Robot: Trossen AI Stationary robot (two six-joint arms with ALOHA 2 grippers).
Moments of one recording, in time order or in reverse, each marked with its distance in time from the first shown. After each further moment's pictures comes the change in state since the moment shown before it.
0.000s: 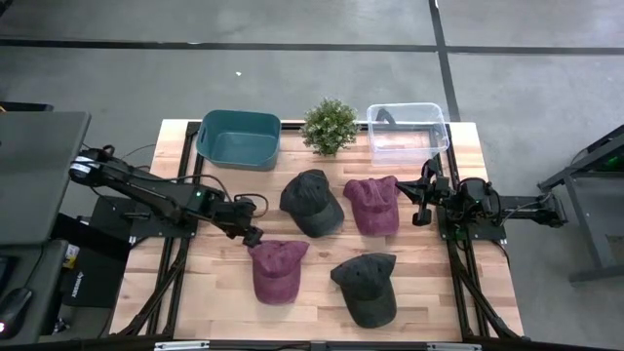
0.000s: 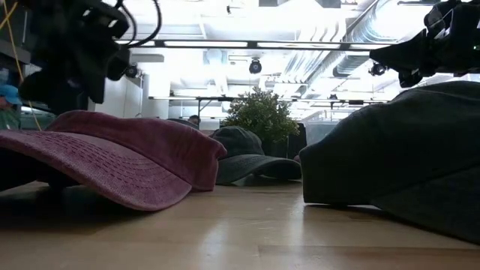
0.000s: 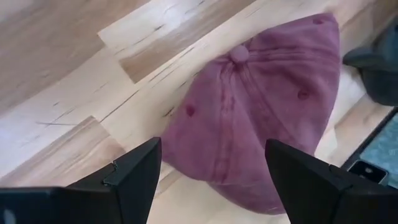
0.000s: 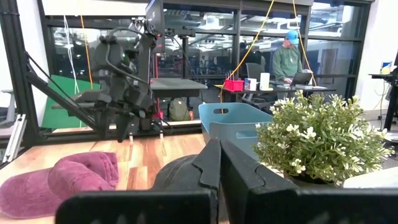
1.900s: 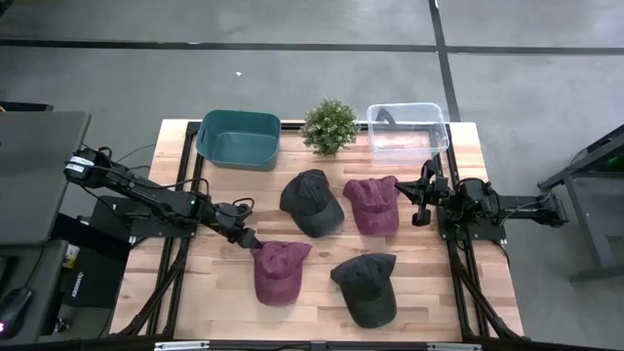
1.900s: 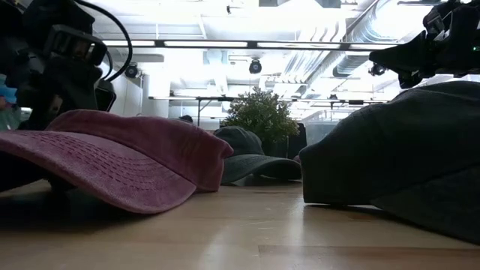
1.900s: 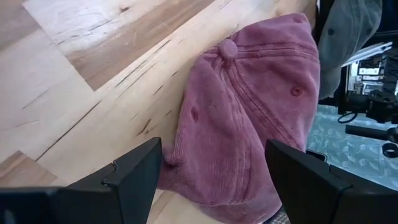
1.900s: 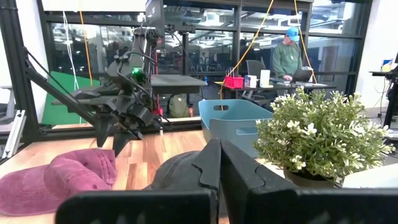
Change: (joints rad) left arm 0.000 -0.082 -0.413 0.697 0.058 -0.054; right arm 0.000 0.006 0.000 -0.008 0.000 0.000
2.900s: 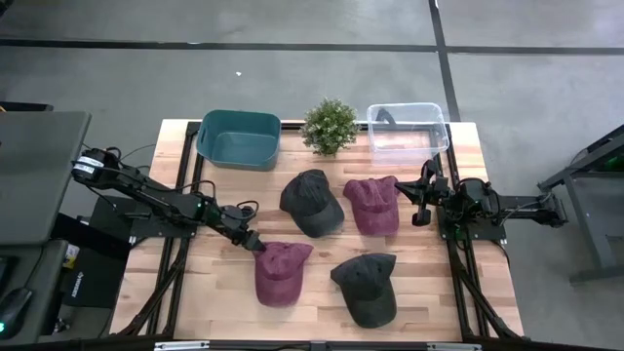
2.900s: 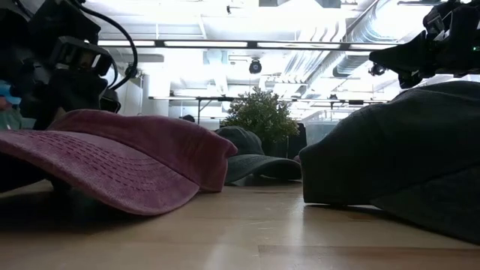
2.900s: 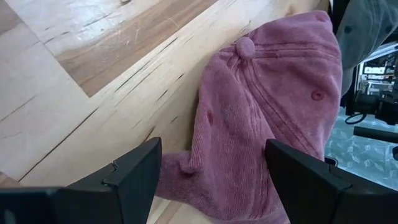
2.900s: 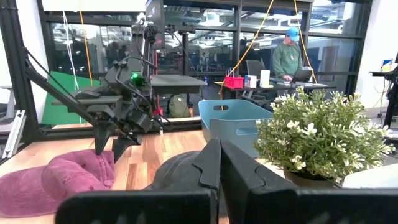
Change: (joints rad) left arm 0.000 0.134 0.001 0.117 0.011 -0.004; right arm 0.000 0.000 0.000 0.000 0.000 0.000
